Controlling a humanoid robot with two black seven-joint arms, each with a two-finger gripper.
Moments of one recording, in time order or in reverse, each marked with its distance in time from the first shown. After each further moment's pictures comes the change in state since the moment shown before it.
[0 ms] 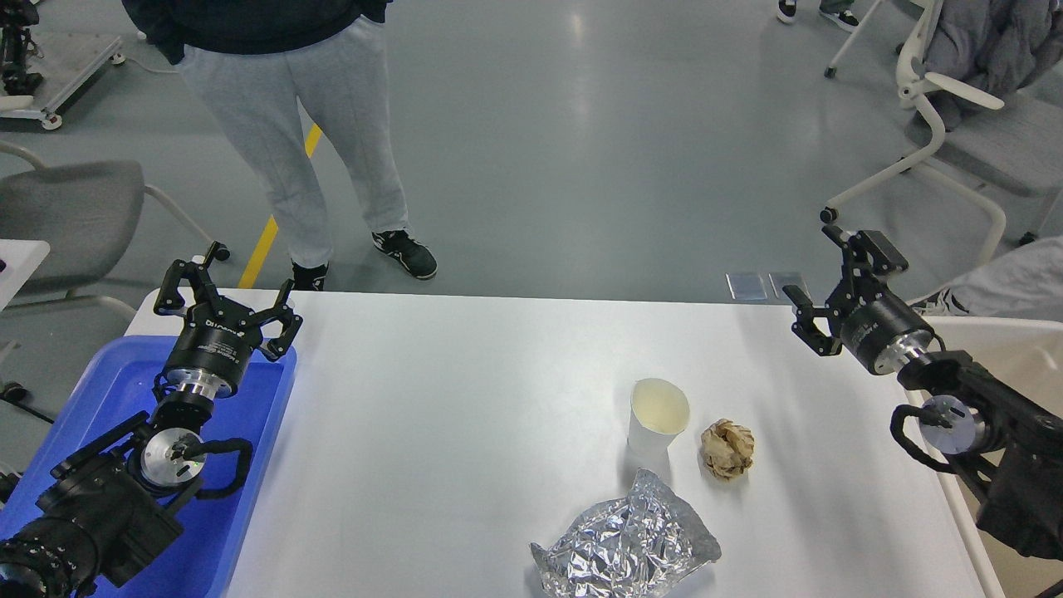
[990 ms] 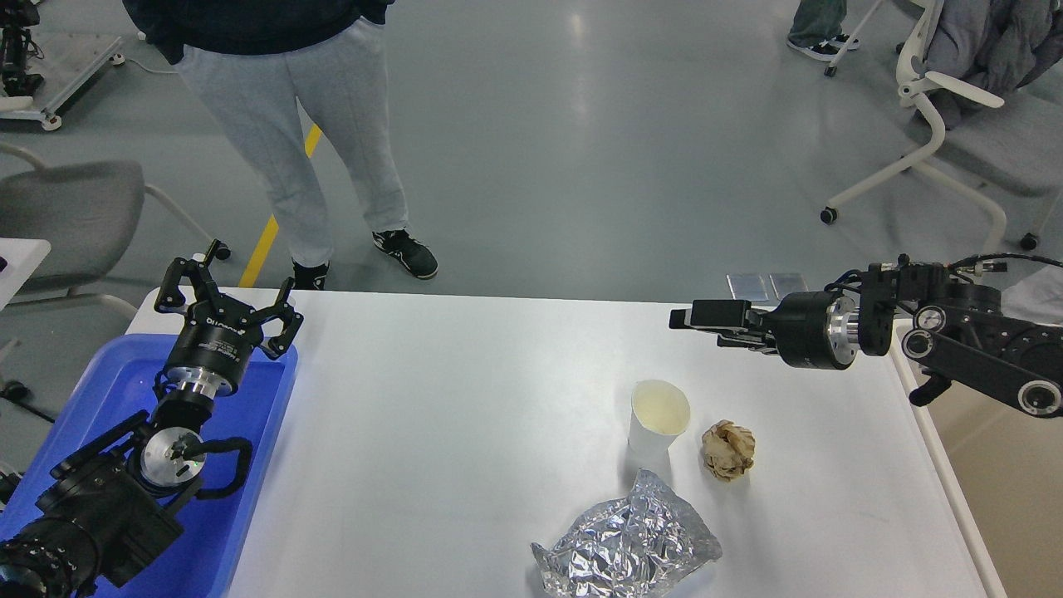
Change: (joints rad) left arm -0.001 0.000 -0.001 0.000 0.001 -0.005 0.002; right arm 0.383 -0.209 -0.559 0.469 -0.774 0.026 -0.150
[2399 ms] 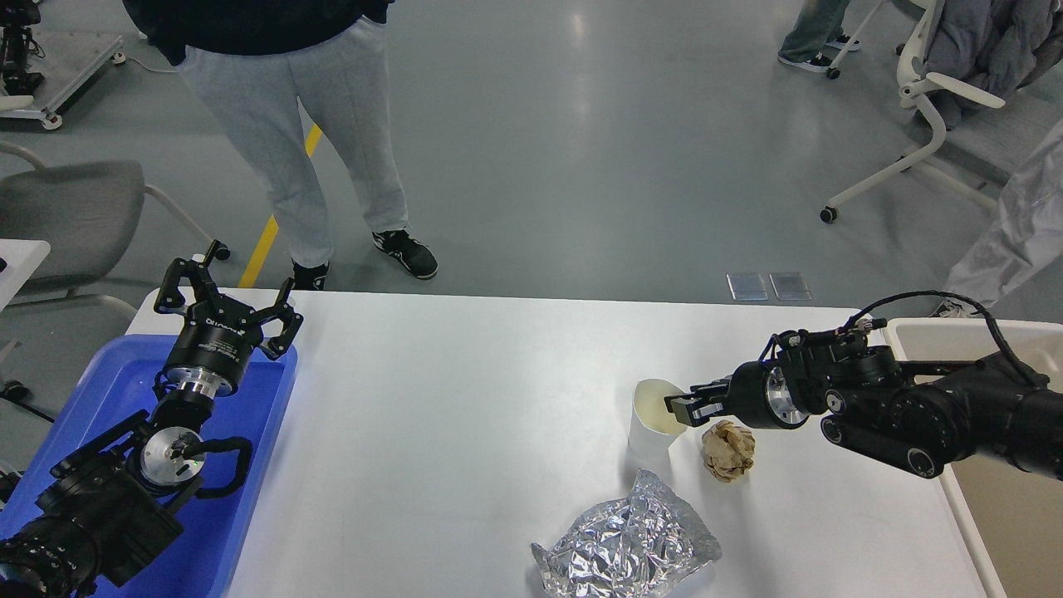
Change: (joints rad) left arm 0.000 0.000 0.000 0.000 0.000 -0.002 0.000; right arm 0.019 0.246 -0.373 -0.205 -0.287 -0.246 0.004
